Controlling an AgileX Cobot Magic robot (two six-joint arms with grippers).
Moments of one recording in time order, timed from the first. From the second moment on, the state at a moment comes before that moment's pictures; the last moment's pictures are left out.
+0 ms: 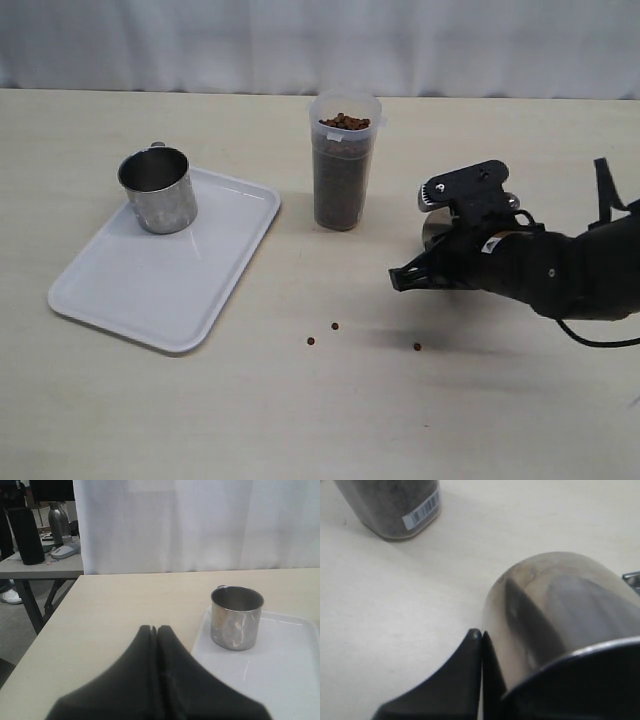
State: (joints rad) left arm 0.01 0.00 0.00 0.02 0.23 0.05; right arm 0.58 1.80 -0.61 0.41 -0.33 -0.38
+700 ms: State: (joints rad) left arm 0.01 0.00 0.00 0.02 0.23 0.05; right arm 0.58 1.67 -0.77 0.41 0.36 -0.49
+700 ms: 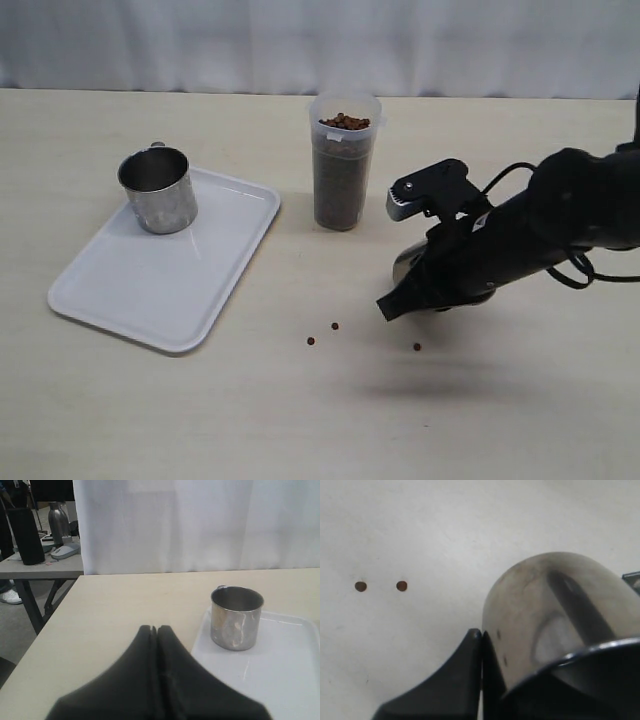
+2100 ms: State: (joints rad) left arm 0.01 0.00 0.00 0.02 0.23 0.05; right arm 0.58 1.24 -0.34 0.41 -0.04 -0.33
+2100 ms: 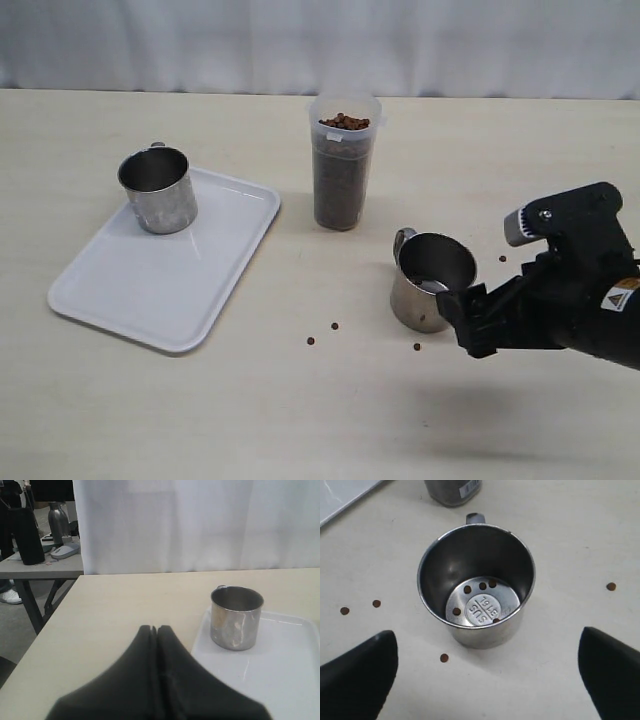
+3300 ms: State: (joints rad) left arm 0.01 0.00 0.00 0.02 0.23 0.05; right arm 0.67 1.71 -0.49 0.38 -0.35 -0.30
